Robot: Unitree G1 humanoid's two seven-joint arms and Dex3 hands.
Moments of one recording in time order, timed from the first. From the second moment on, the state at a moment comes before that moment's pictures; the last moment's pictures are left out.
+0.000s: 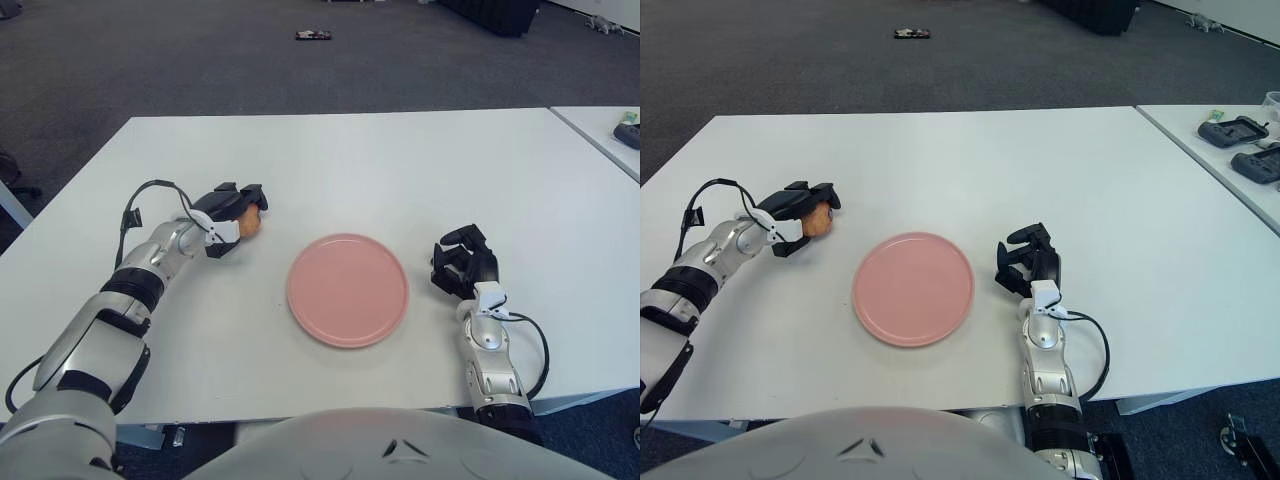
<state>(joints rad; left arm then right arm) -0.53 0.58 -0.40 0.85 0.47 -0.44 -0.13 0.12 0.01 -0.08 0.18 -0.13 -0.29 -0.24</state>
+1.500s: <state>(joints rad) -0.34 0.42 -0.25 0.12 0.23 -0.38 -0.39 0.10 0.01 -0.09 0.21 -0.13 -0.31 -0.23</state>
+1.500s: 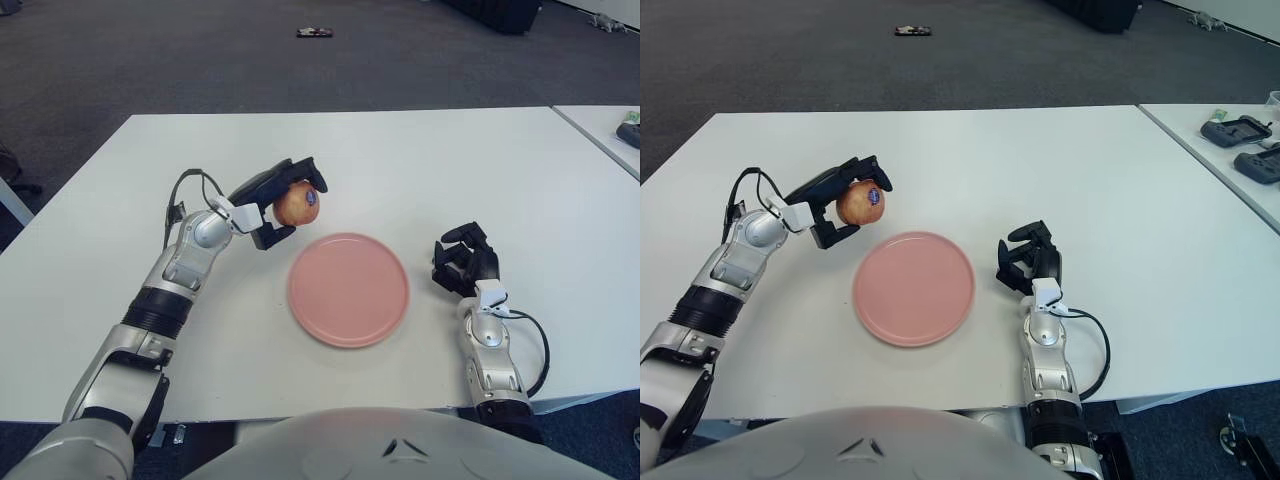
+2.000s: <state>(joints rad) -0.34 0.36 -0.45 0.14 0.33 -0.54 -0.48 0.10 0.01 -0.09 0.21 -0.13 -0.31 -0.22</state>
